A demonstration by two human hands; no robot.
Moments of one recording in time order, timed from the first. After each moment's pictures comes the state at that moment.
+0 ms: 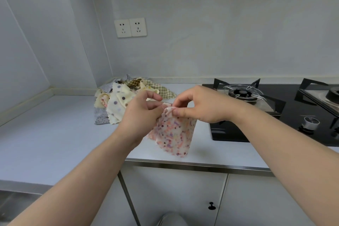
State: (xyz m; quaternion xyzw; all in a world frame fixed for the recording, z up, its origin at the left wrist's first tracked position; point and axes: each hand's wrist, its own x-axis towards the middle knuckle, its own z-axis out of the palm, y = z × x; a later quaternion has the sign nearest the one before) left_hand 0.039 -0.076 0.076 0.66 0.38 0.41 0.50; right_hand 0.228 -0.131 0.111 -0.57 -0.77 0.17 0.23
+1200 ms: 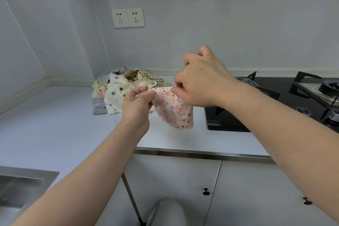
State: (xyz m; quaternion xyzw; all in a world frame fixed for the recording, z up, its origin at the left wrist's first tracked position) left_hand 0.056 -0.052 0.040 0.41 0.35 0.56 0.63; right_hand 0.209 -0.140 0.138 -0.59 -0.74 -0.31 0.03
